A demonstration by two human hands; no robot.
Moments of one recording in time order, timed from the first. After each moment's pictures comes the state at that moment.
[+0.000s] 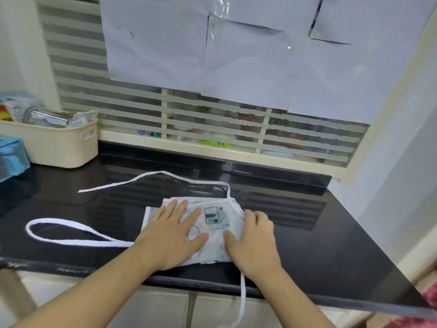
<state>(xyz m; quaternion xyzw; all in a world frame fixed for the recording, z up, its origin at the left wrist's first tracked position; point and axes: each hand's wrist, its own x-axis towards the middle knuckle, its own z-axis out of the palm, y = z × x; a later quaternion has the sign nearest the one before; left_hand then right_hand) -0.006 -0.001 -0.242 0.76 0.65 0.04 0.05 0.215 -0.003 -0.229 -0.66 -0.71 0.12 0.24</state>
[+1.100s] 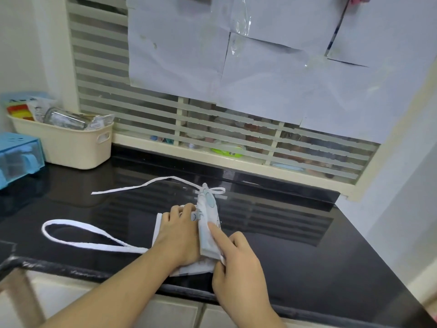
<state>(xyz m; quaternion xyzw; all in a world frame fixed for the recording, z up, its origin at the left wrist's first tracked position) 0.002 -0.003 -0.215 0.72 0.69 0.10 0.08 0.161 -0.048 -0.231 -0.53 -0.80 0.10 0.28</state>
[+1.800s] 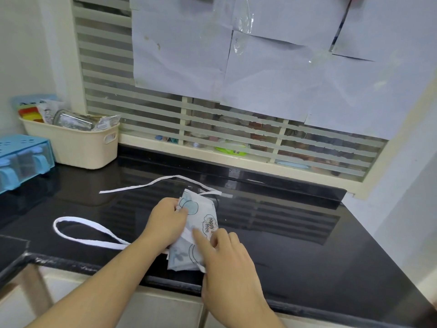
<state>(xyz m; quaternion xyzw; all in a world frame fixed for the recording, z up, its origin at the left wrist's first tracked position) -0.039 0.019 -0.222 0.50 0.69 0.43 0.28 0.142 -0.053 -0.227 -0.48 -0.87 0.00 0.13</state>
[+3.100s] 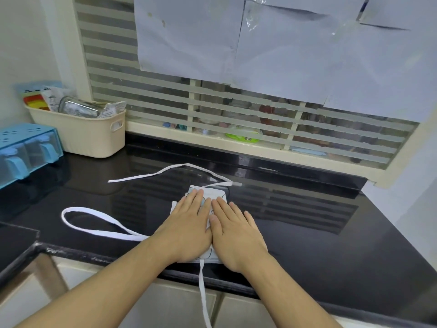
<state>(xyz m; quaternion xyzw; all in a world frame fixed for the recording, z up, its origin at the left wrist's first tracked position) -0.029 0.008 -0.243 0.76 0.64 0.03 0.06 0.128 0.017 -0.237 -0.54 -0.83 0.13 0.07</state>
